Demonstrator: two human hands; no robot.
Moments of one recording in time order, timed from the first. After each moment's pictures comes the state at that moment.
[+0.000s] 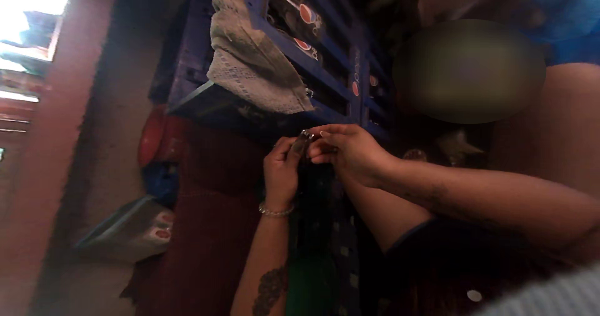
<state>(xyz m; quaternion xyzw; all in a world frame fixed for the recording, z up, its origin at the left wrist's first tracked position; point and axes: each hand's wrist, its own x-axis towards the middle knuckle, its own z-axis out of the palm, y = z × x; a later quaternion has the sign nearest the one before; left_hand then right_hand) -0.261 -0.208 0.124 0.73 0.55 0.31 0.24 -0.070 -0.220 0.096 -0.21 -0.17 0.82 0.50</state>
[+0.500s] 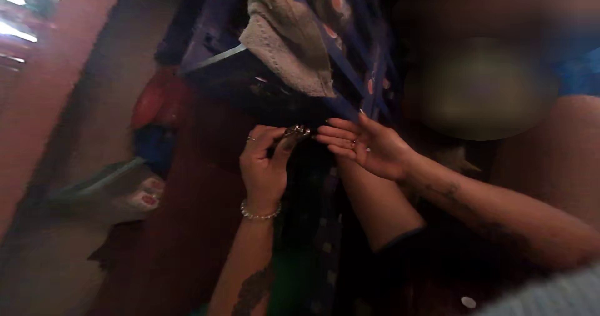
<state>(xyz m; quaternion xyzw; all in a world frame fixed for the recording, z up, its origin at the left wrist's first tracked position) -0.278 -0.234 0.154 0.79 0.49 0.35 0.06 -0.063 -0.214 0.054 0.00 -0.11 0.89 0.43</state>
